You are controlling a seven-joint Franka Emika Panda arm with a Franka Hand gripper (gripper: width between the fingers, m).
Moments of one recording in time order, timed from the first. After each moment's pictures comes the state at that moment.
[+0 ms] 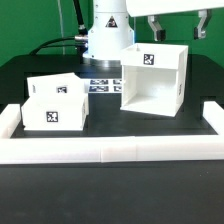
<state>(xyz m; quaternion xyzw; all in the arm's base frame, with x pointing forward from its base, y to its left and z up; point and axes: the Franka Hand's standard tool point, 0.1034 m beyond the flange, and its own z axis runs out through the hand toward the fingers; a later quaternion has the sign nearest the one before) 0.479 0.093 0.138 -0.93 0.37 -0.02 0.06</state>
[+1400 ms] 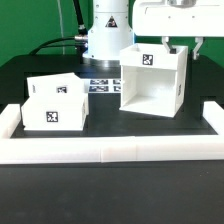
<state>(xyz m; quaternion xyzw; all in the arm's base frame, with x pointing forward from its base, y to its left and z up) 0.442 0.113 0.097 -0.97 0.26 0.01 0.03</state>
